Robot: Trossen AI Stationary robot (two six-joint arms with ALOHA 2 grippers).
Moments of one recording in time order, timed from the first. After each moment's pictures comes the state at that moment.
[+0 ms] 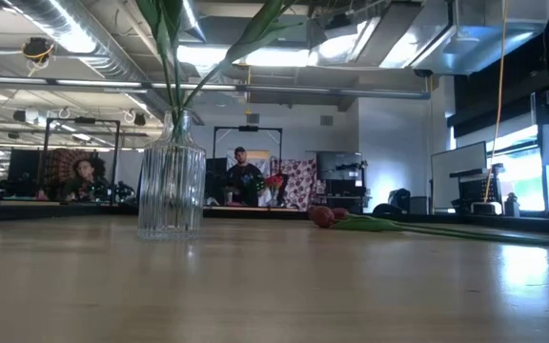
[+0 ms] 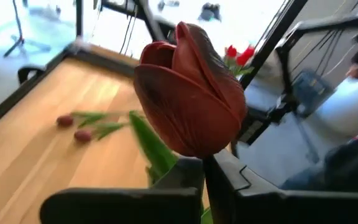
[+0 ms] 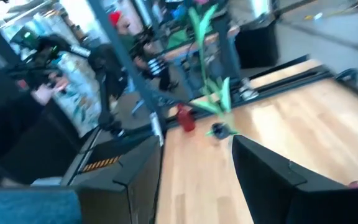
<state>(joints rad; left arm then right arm) -0.28 0.89 1.62 -1.10 -0.20 -0.46 1.27 0.80 1.44 -1.04 1.11 0.81</state>
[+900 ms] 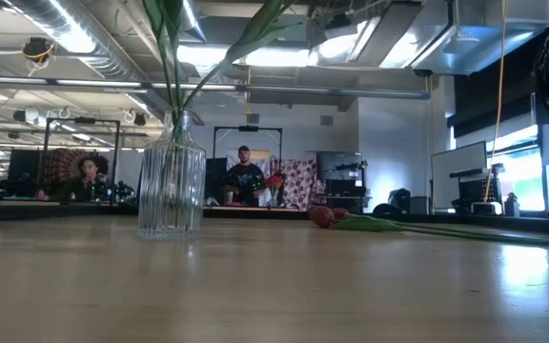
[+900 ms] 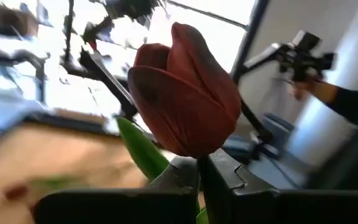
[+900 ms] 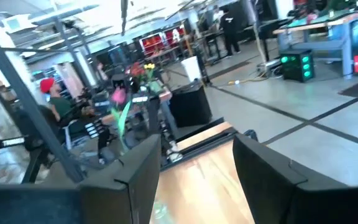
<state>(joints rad) -0.28 0.51 0.88 -0.37 -0.16 -0.29 1.27 0.59 1.44 -1.04 1.48 0.57</state>
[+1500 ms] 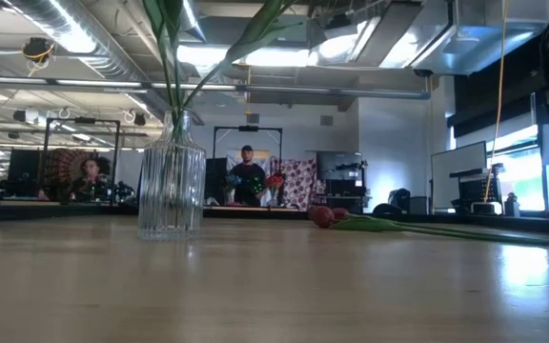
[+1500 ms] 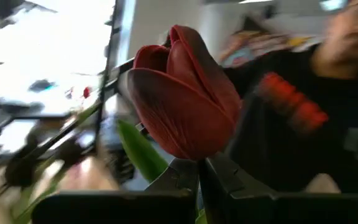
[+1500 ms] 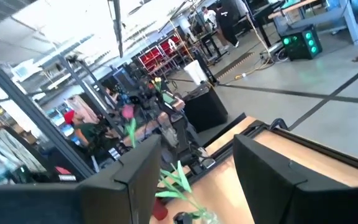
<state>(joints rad) -0.28 0.21 0.96 -0.62 0.37 -0.28 1.27 0.74 1.43 -0.66 1.52 0.57</state>
